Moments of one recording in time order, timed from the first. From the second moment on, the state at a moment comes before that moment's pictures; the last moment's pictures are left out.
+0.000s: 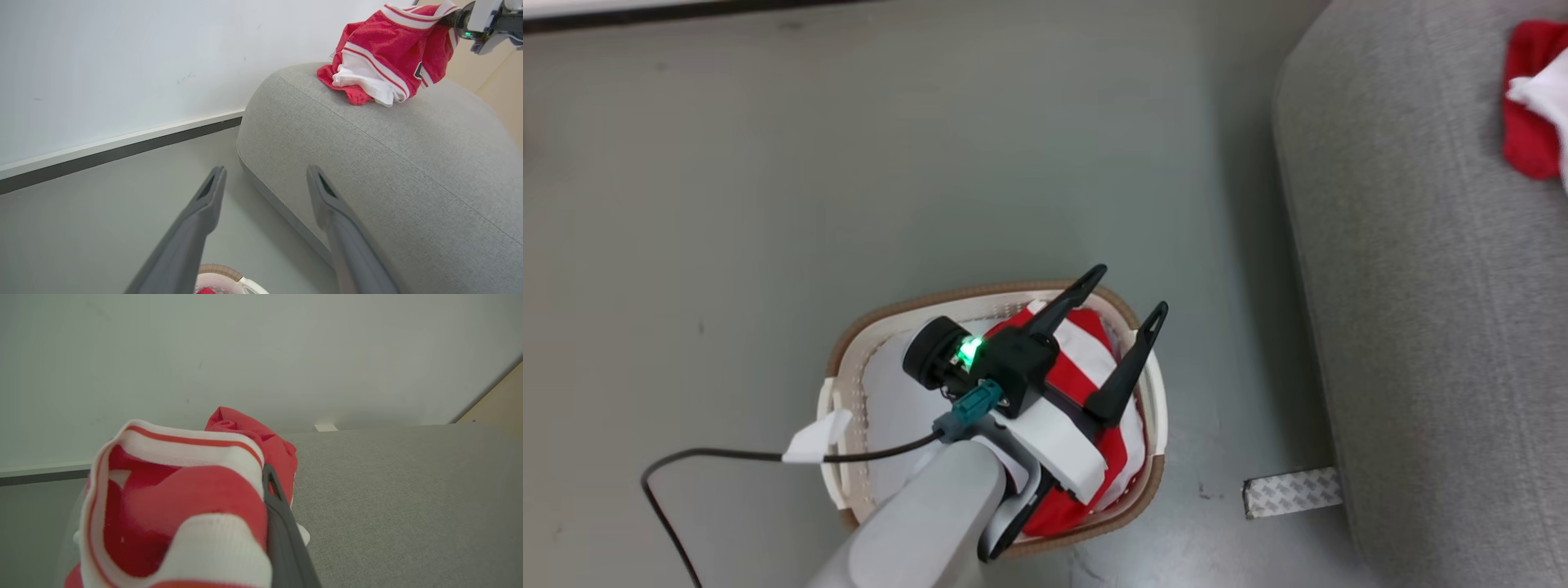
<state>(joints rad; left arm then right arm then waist) -0.63 0.08 -0.68 0.38 -0.28 -0.06 -0.26 -1.12 -0.69 0.43 1.00 0.78 0.13 -0.11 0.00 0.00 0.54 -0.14</state>
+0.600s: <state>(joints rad) -0.59 0.09 -0.65 0.41 -0.31 -0.05 -0.26 -1.00 -0.68 0.69 0.97 0.92 0.13 0.08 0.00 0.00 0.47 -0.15</state>
